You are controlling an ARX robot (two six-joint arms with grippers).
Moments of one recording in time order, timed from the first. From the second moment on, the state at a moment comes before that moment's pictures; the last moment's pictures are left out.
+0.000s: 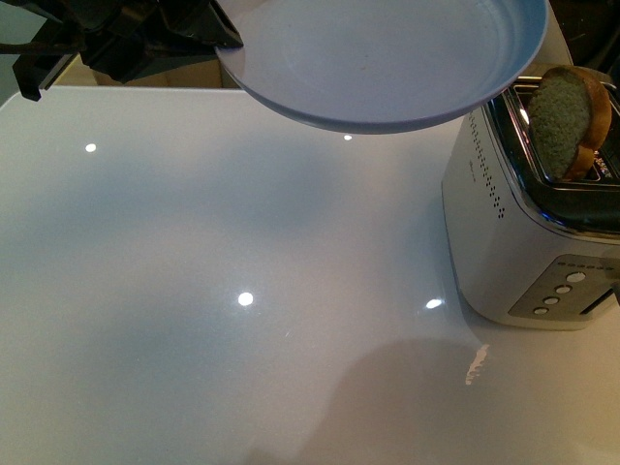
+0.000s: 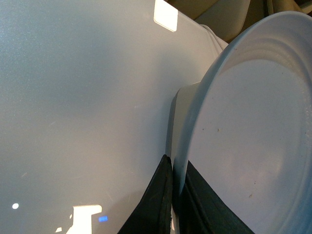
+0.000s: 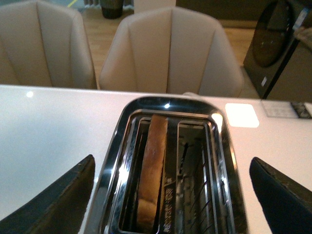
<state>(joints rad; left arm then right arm) -0.35 1.67 0.99 0.03 0.26 -0.68 0.12 1.40 0.40 0.85 0.14 -0.04</state>
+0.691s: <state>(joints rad) -0.36 1.67 0.99 0.03 0.26 -0.68 0.00 0.74 0.22 0.51 0.00 -0.01</state>
